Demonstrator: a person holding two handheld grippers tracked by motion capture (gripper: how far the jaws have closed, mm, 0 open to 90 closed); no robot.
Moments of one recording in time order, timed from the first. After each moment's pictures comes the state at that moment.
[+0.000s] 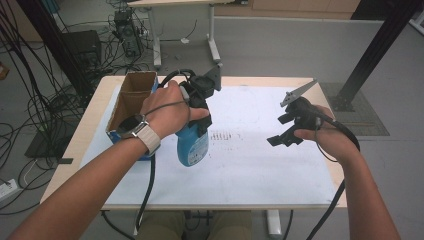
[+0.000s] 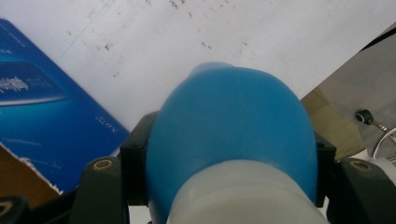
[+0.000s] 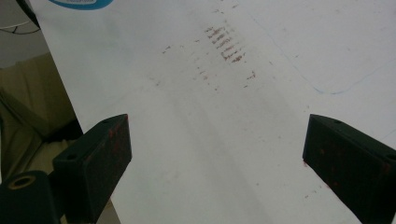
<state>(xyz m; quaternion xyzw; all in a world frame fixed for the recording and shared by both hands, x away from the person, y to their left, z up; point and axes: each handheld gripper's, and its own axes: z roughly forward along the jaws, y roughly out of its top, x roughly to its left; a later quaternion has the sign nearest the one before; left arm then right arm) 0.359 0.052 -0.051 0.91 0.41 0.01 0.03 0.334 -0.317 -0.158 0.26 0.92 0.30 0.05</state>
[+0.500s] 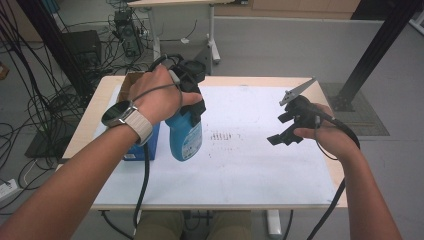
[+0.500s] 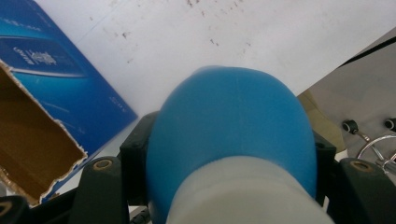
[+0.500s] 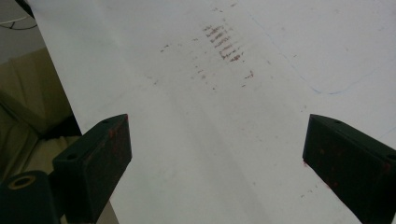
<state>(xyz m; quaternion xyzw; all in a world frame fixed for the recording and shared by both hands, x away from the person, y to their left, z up) 0.359 0.066 -0.014 0.89 0.45 0.01 0.03 0.338 -0.313 -0.155 0.25 0.92 0.29 0.05</state>
